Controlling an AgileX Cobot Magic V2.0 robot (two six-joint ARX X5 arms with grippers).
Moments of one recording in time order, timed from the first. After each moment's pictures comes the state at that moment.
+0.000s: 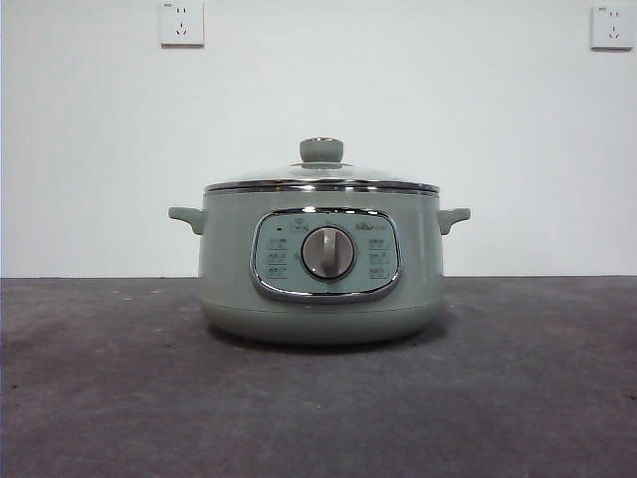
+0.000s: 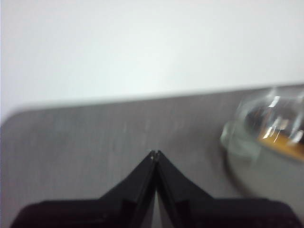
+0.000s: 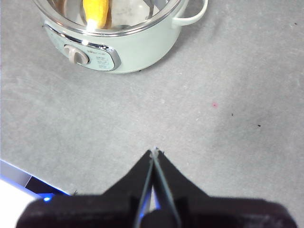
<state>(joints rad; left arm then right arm) -0.06 0.36 0.42 -0.21 0.00 0.00 0.62 1.01 1.35 -1.26 0.13 0.08</state>
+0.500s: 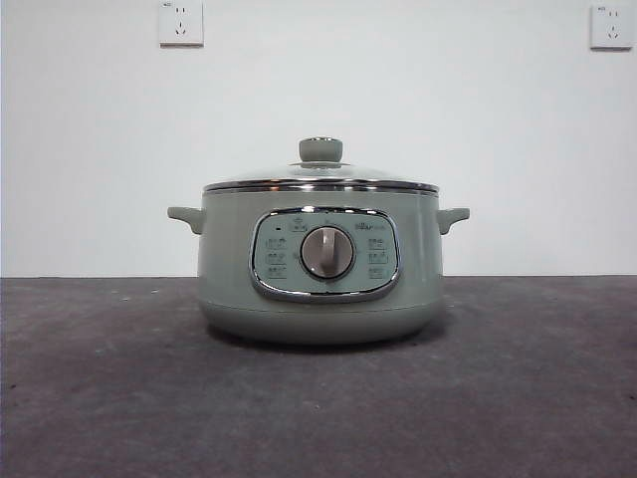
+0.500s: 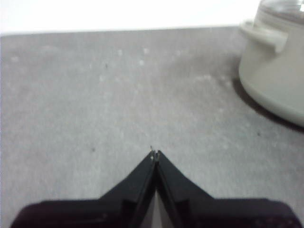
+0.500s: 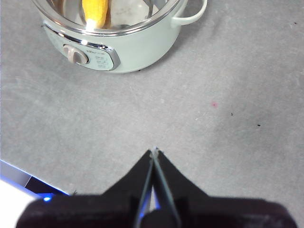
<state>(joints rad) -0.05 0.07 0.02 -0.18 0.00 -0.01 0.62 1.01 1.35 -1.26 0.13 0.08</state>
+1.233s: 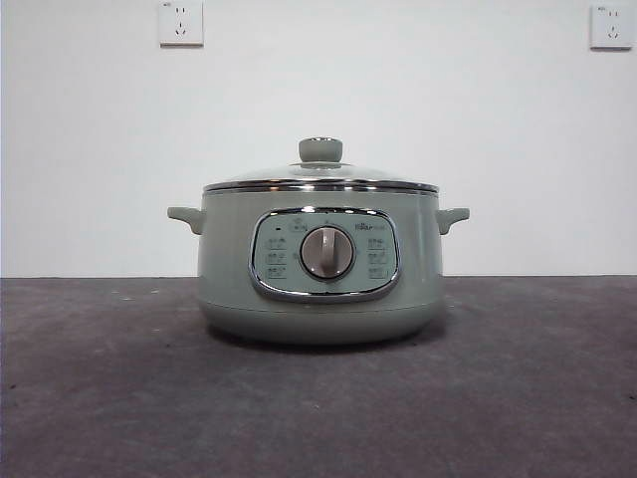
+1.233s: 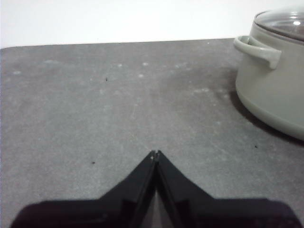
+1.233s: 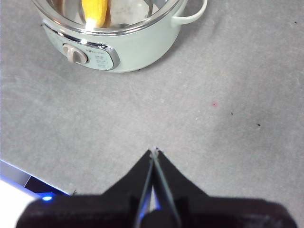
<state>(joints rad) -0.05 0.07 0.02 -0.15 0.01 -0.01 0.62 1.02 1.35 -1.26 0.14 0.08</state>
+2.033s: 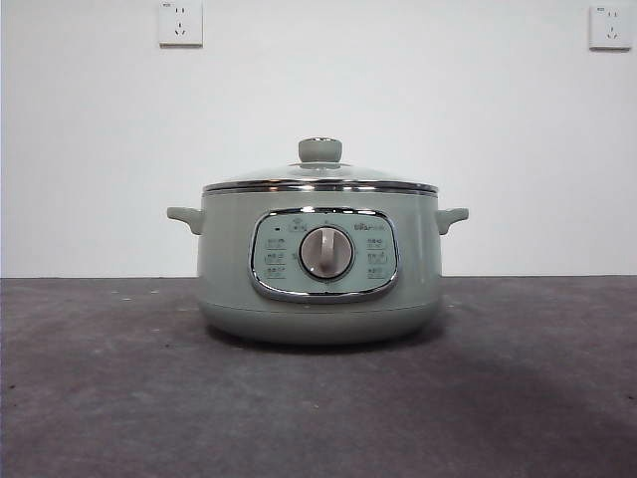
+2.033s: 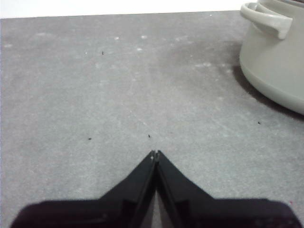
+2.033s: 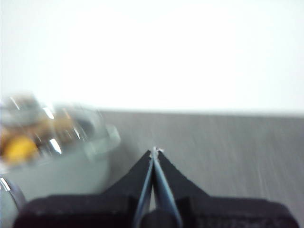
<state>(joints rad) -0.05 0.17 0.02 -0.15 0.01 -0.01 0.07 0.25 0.21 0.06 -0.11 0.01</state>
